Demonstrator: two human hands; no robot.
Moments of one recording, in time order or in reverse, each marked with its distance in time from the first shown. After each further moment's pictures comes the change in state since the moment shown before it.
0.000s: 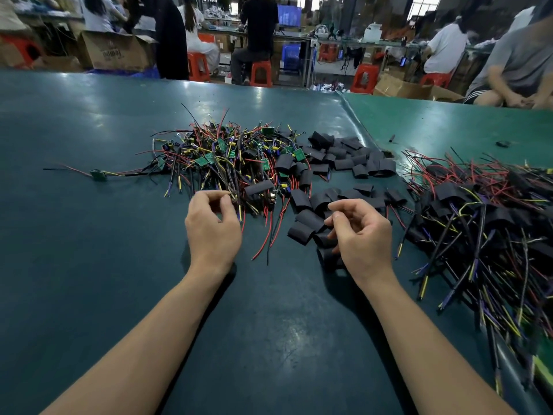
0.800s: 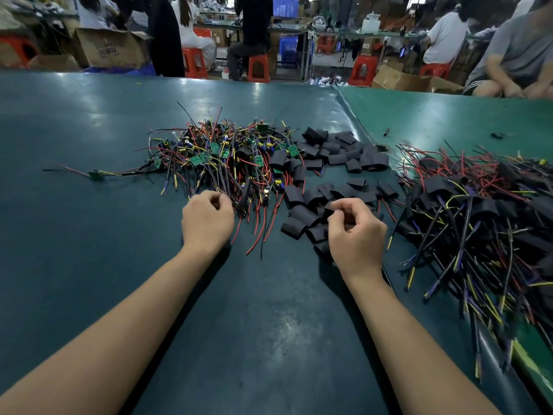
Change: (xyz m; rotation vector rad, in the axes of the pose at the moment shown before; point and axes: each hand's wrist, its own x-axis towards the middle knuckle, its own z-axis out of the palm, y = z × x) left_hand 0.023 -0.008 0.004 0.284 -0.193 -0.124; right_hand -0.006 0.002 -0.003 -0.283 0.166 -0.088
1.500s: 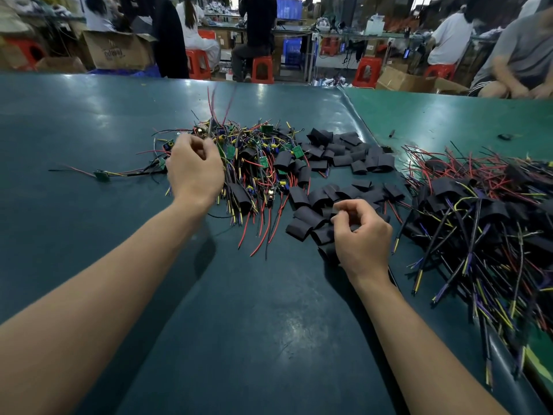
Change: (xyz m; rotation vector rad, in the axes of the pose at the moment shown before) left_hand 0.048 0.044 -0.026 -0.138 0.301 0.142; right_hand 0.002 0.001 0.002 0.031 -0.046 0.071
